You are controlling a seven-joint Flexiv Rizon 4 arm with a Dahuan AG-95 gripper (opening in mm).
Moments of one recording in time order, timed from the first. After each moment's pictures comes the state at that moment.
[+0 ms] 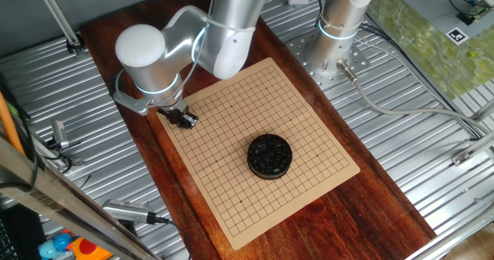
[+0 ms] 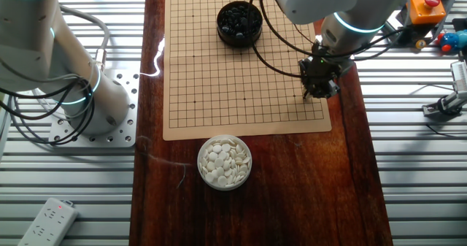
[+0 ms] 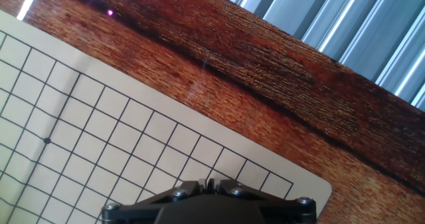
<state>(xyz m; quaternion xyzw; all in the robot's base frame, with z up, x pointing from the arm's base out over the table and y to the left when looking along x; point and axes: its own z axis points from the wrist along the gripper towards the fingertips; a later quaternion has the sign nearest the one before) 0.558 0.033 0.018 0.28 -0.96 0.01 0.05</state>
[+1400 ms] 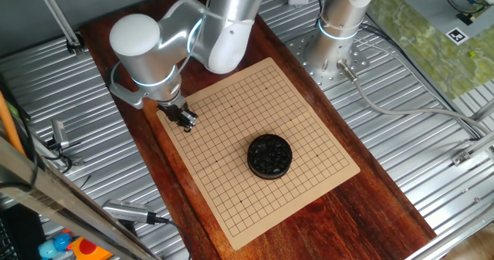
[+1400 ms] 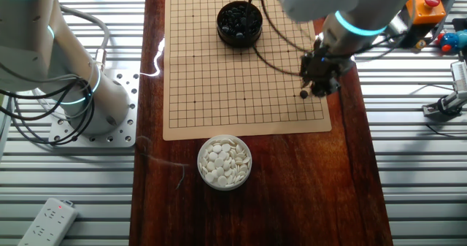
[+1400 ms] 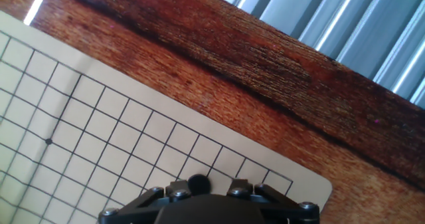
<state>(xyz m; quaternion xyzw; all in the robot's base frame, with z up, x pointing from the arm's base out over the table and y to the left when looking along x) 0.554 0.044 0.049 0.24 -0.97 -0.01 0.05</state>
